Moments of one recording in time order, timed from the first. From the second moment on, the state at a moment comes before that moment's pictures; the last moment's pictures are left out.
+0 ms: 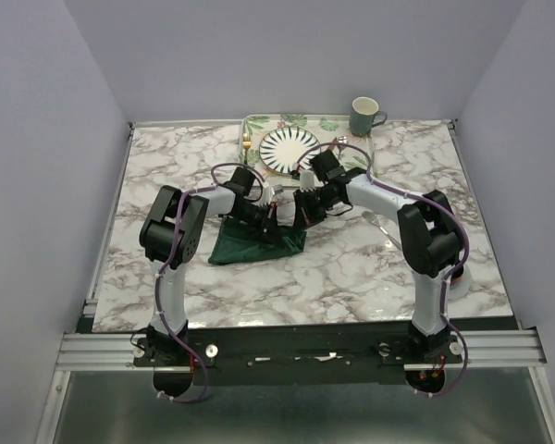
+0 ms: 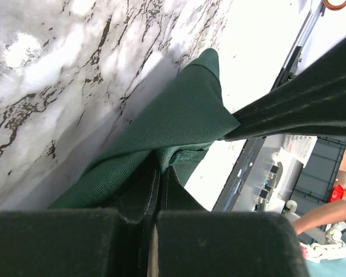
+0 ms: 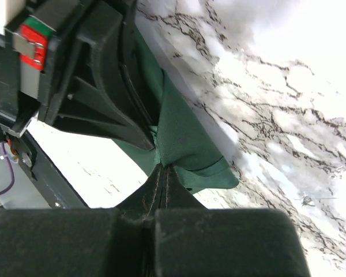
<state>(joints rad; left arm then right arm) -0.37 2.07 1.24 -0.41 0.97 -0.17 0.54 2.00 1.44 -0.55 -0.59 0.16</state>
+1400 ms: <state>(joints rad) -0.33 2.17 1.42 -0.56 0.99 -0.17 0.53 2.15 1.58 -0.67 -0.46 0.13</state>
